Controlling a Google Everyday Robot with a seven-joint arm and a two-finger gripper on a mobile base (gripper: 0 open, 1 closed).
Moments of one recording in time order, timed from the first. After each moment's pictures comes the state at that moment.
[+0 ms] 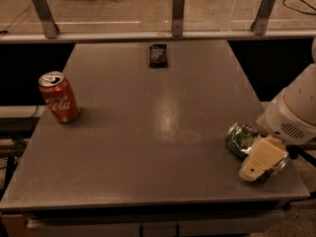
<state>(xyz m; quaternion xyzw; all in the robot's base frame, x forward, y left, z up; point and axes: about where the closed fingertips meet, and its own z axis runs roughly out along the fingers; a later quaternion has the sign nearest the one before) 0.410 -0.220 0.837 -0.49 0.86 0.04 0.11</state>
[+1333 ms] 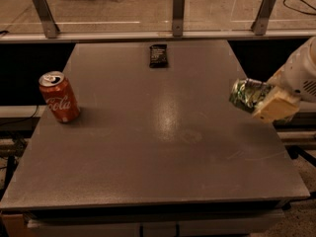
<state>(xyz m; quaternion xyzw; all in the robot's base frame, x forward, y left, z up) 0.457 -0.228 0.921 -0.51 0.84 -0.03 0.21</state>
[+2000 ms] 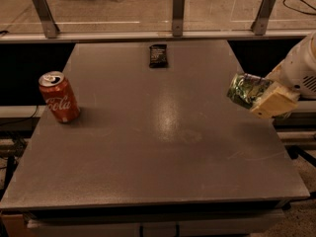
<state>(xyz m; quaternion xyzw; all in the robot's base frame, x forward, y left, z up) 0.461 -0.223 0.931 -0.50 0.83 -0.02 0.22</state>
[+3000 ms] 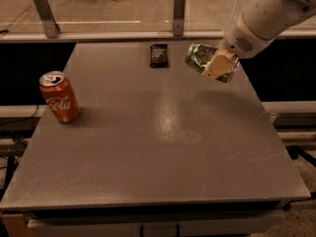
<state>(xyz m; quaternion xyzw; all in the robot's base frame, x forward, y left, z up) 0.584 -0.153 0.933 -0.51 0.82 0.02 0.27</state>
